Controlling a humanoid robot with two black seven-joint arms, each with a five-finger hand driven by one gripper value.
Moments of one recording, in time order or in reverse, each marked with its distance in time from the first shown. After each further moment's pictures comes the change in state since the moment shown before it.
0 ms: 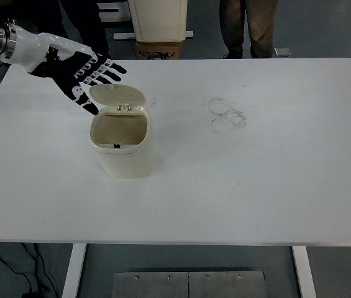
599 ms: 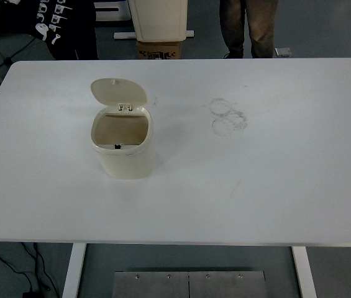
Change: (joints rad) left arm 0.121 0.071 -0.138 0.245 -0.202 0.000 0.000; right arm 0.000 0.000 0.000 0.000 0.000 0.000 0.000
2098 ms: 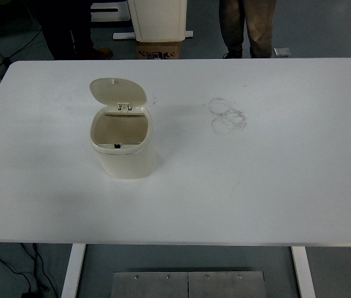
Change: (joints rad) left arm 0.918 -0.108 -1.036 0.456 -0.313 0.072 -0.198; right arm 0.000 0.000 0.000 0.000 0.000 0.000 0.000
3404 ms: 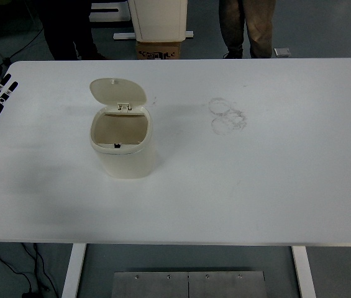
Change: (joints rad) left arm 0.146 -0.129 -0.104 0.014 0.001 -0.018 -0.005; right arm 0.000 0.000 0.000 0.000 0.000 0.000 0.000
